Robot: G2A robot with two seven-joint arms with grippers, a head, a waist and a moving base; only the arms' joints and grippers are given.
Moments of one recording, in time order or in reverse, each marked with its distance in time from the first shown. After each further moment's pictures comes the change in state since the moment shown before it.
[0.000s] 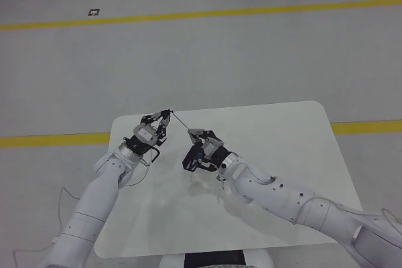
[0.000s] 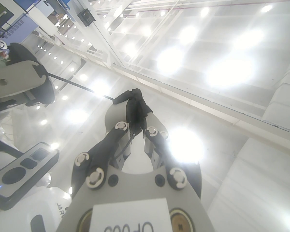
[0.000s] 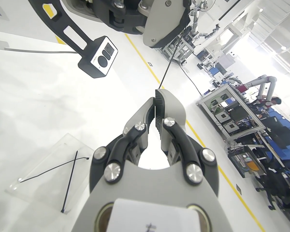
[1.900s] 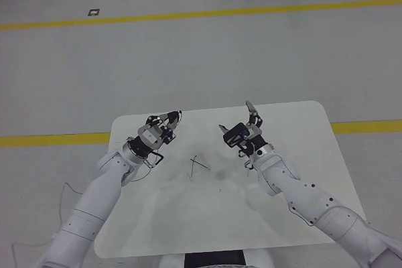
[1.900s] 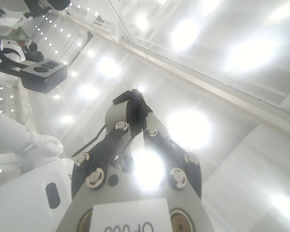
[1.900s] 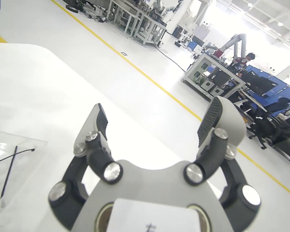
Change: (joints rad) left arm -0.037 0.041 0.093 -0.068 0.000 0.000 -0.157; right arm -0.256 0.092 0.417 -0.053 0.078 -0.020 -0.098
